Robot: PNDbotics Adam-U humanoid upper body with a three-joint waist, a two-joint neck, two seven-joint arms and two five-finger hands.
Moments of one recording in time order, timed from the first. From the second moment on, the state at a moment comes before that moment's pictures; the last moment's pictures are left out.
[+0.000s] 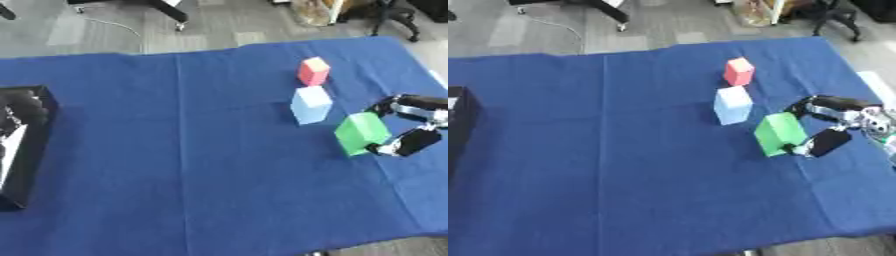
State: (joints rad) left arm -0.21 0.17 0.03 -1.80 -0.07 -0.09 -0.18; right arm -0.16 -0.94 0.14 -1.54 0.39 -0.12 0.37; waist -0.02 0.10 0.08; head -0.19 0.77
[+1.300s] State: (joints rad) left arm -0.34 0.26 0.00 -1.75 -0.29 -0.13 -0.18; right arm -0.21 -0.81 0.22 -1.98 0.04 -0.13 0.36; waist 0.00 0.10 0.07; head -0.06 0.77
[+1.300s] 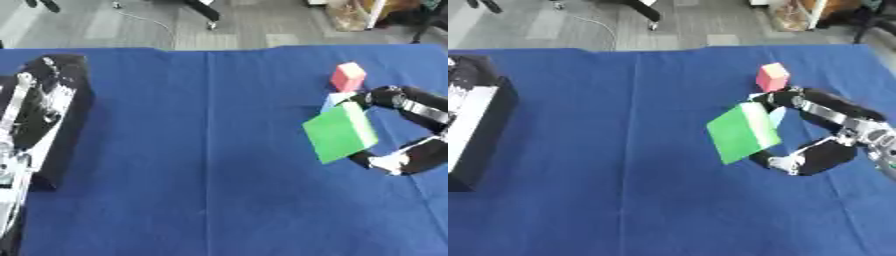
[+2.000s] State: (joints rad) left arm -0.42 0.27 -0.07 -1.77 -0.64 -0.19 -0.23; right arm -0.35 -0.65 0.31 -1.94 0.11 -0.06 0.39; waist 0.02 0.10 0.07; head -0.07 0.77
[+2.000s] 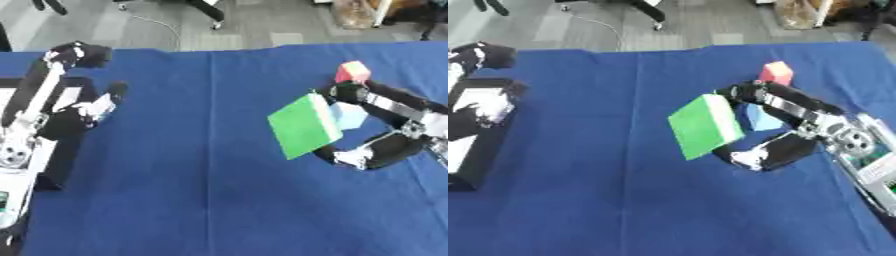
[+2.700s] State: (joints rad) left arm -0.70 0.36 -0.28 -1.64 -0.74 -0.22 -0.28; right arm -0.46 -0.58 0.41 -1.94 0.18 -0.09 0.49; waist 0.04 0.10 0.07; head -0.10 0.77
